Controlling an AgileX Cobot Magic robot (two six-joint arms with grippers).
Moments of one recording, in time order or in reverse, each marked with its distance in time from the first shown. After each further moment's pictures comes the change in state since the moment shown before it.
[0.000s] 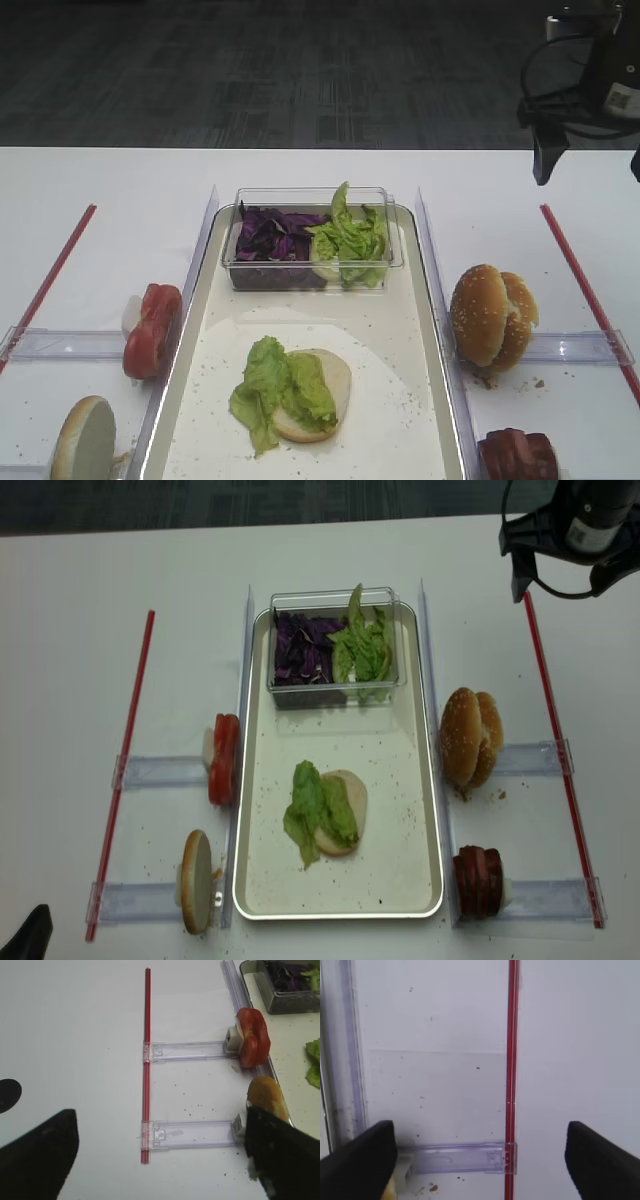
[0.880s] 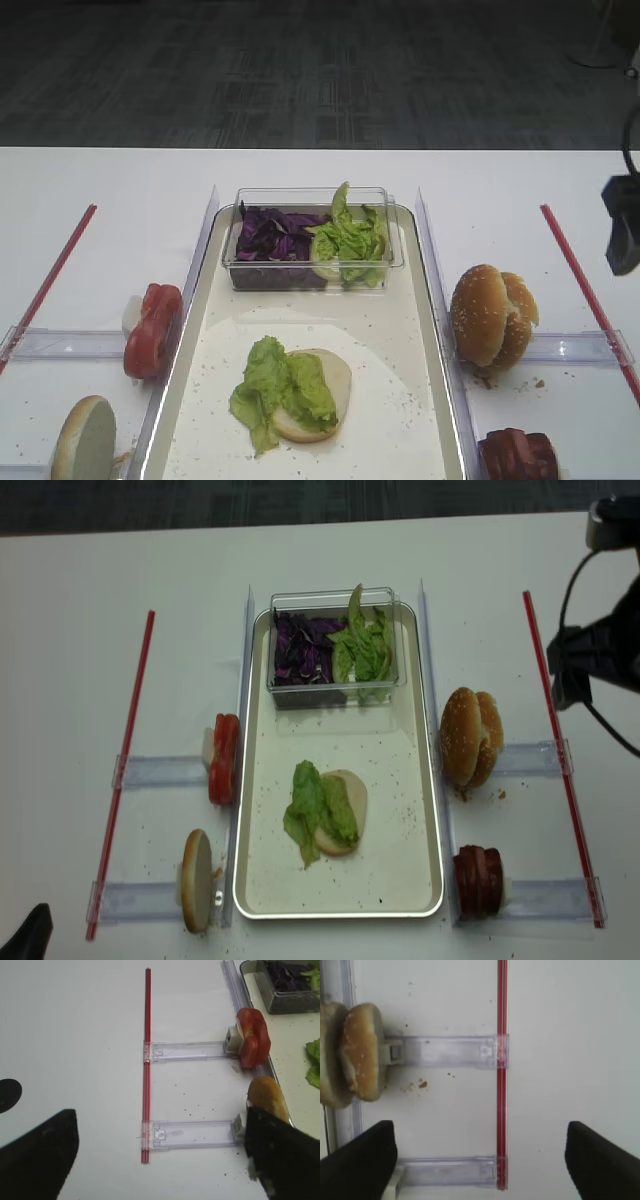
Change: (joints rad) left arm 0.000 0.000 0.000 0.000 0.000 0.000; right arm -0.008 -0.519 0.577 0.024 -0.120 -0.012
